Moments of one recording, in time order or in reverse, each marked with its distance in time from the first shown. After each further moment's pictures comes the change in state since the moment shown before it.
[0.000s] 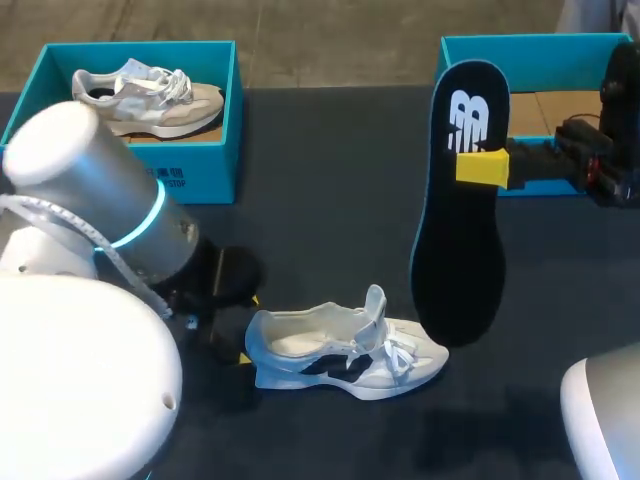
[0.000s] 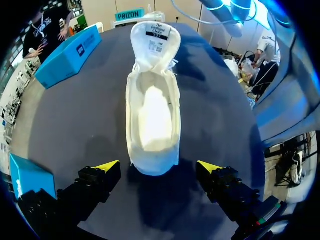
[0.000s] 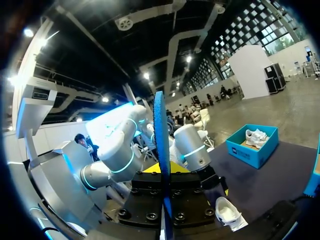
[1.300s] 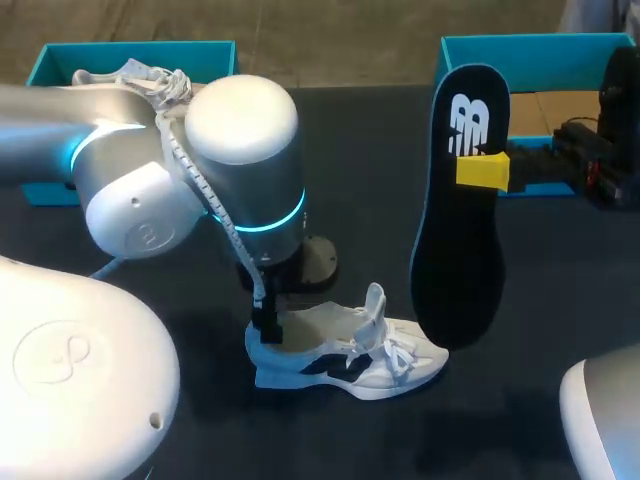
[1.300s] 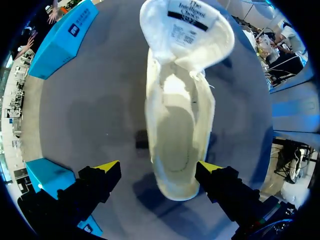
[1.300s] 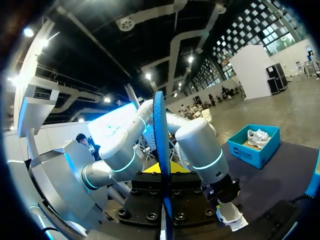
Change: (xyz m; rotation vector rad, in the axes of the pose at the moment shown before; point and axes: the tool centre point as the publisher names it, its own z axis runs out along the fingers) left arm -0.034 -0.042 -0.001 -0.351 -0.090 0.009; right arm 0.000 -0.002 0.000 -0.004 0.018 -0.001
